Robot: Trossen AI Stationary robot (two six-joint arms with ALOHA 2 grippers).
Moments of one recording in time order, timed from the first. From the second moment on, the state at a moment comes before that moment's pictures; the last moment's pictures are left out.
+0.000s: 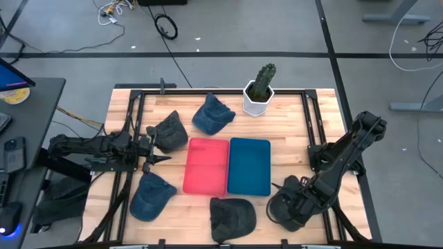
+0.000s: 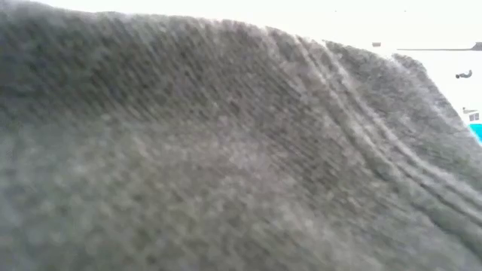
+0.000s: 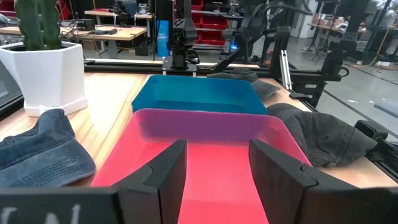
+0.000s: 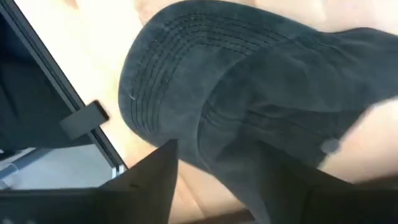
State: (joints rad) left arm -0.07 0.07 0.07 -0.11 0.00 -0.07; right arm 0.85 1.48 1.04 -0.96 -0.09 1.31
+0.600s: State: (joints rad) left arm -0.07 0.07 0.07 -0.11 0.00 -0.07; right arm 0.85 1.48 0.81 -0.64 -0.10 1.35
